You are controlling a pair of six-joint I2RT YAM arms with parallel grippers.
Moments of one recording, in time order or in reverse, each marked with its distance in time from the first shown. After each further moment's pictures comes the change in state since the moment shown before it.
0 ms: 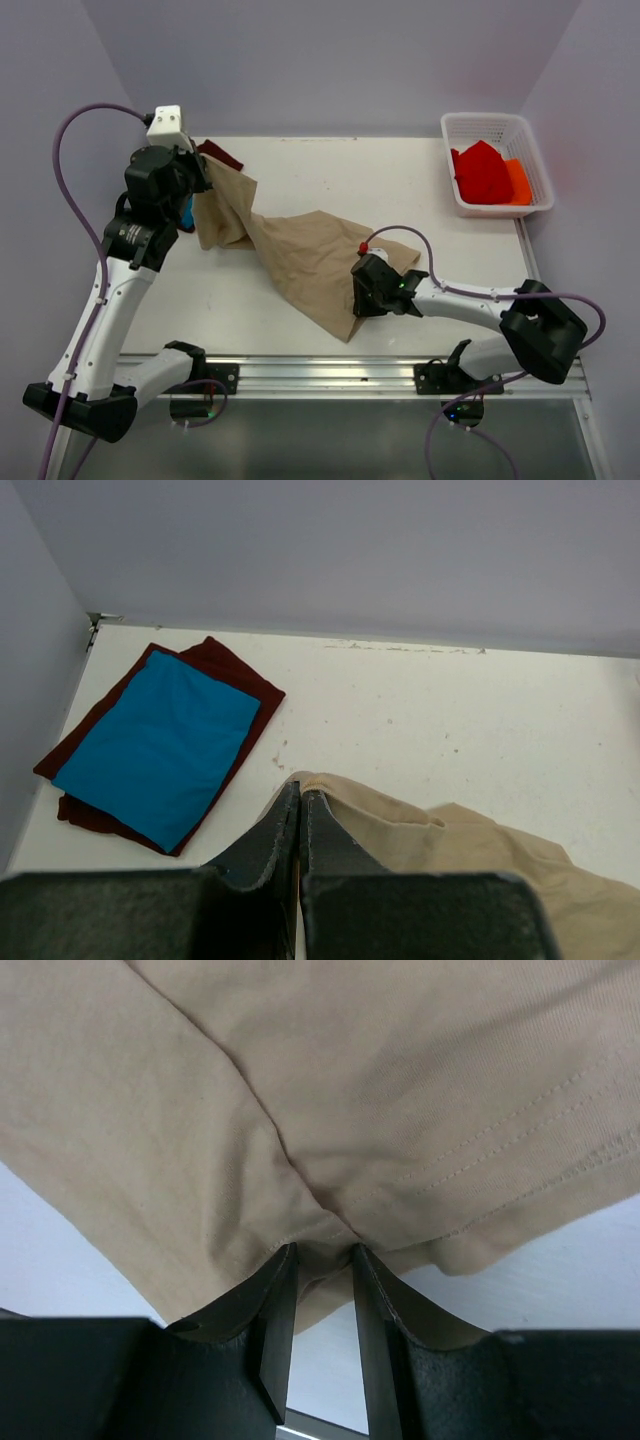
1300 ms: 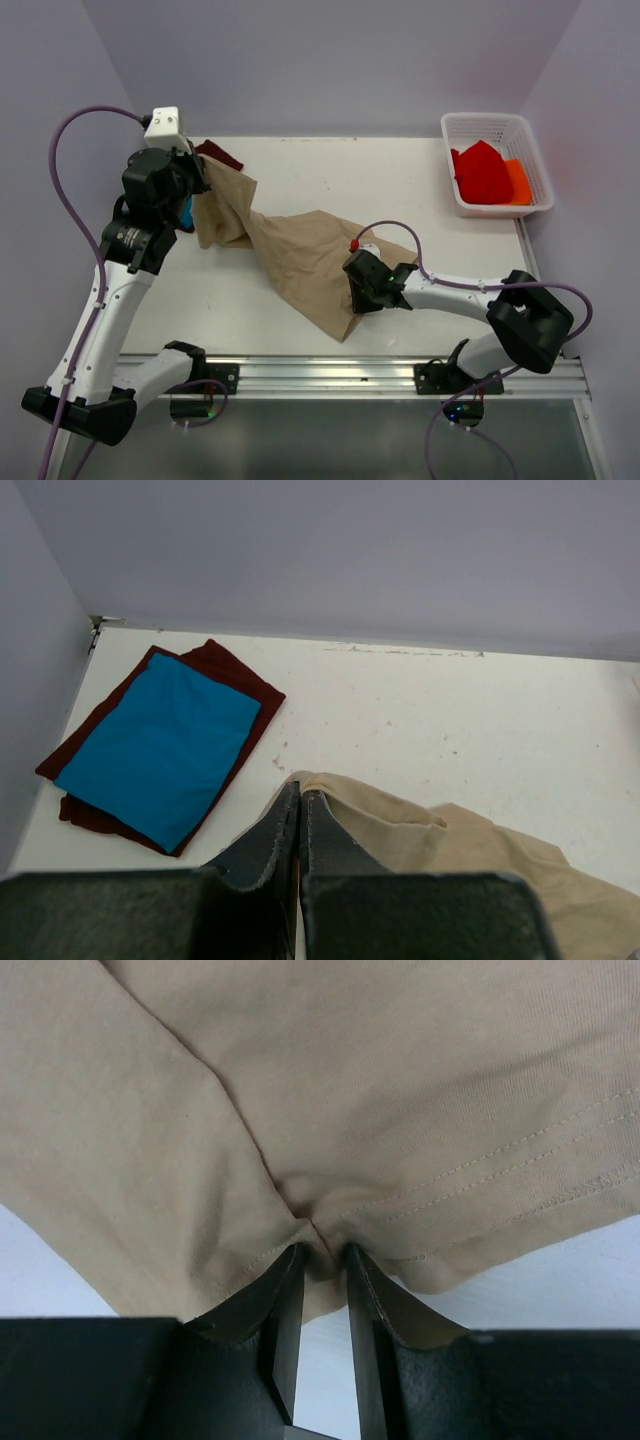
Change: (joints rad) left arm 0.000 -0.017 -0.006 0.000 -0.001 0.000; right arm 0.008 0.097 0.093 -0.038 0.029 -0.062
